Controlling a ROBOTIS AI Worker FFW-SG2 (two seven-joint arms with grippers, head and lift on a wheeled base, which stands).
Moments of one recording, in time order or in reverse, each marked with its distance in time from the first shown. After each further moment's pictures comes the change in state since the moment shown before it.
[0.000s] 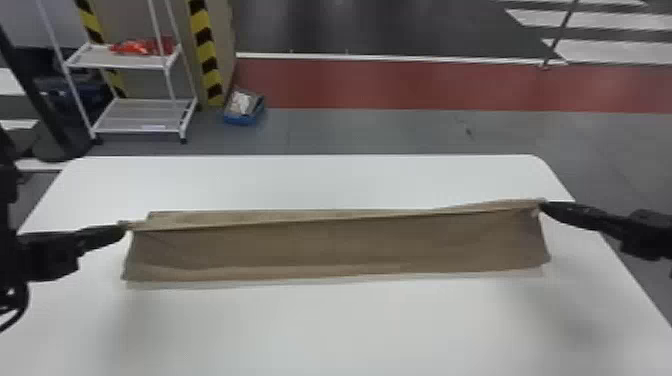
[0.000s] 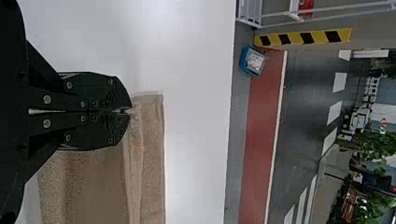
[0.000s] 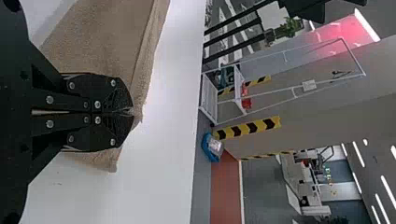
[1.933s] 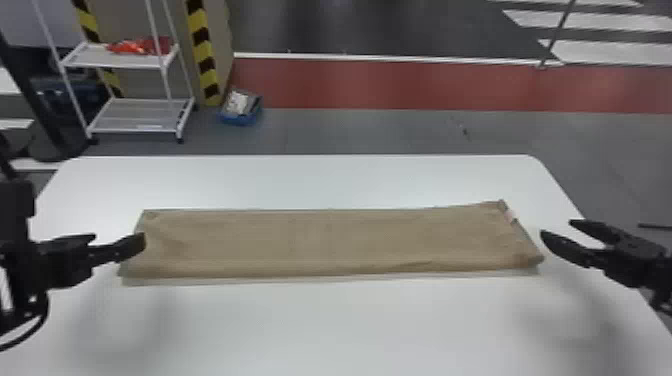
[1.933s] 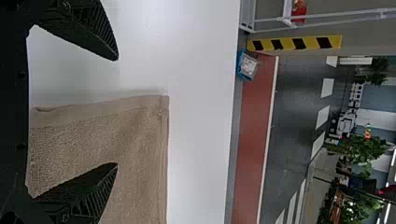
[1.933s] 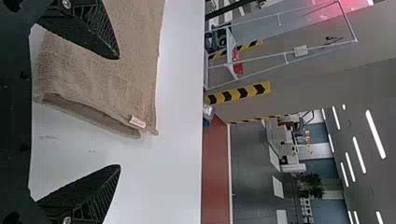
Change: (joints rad) left arm 0.022 -0.001 -0.031 0.128 0.094 -0.175 0.098; right arm 0.123 0.041 -0.029 0.016 -0.092 -0.176 -0.201
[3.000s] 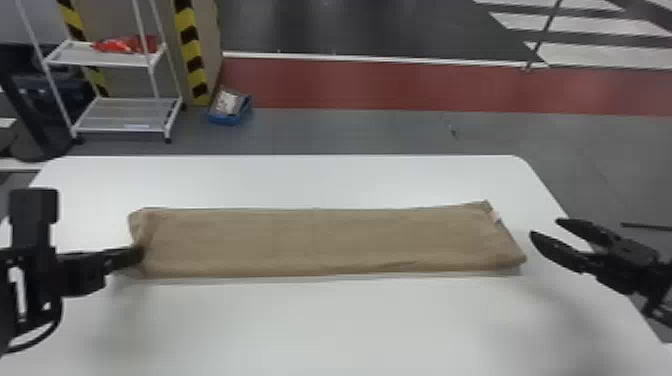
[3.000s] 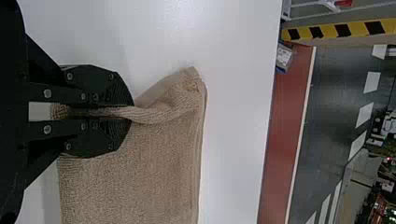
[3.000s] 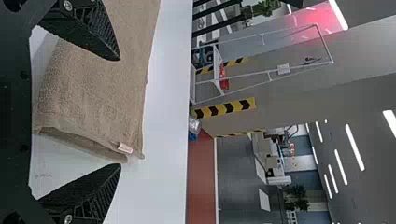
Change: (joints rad) left arm -0.040 -0.007 -0.077 0.043 -0.027 0.121 0.030; right arm 0.137 0.034 -0.021 -0.252 -0.101 0.090 0.024
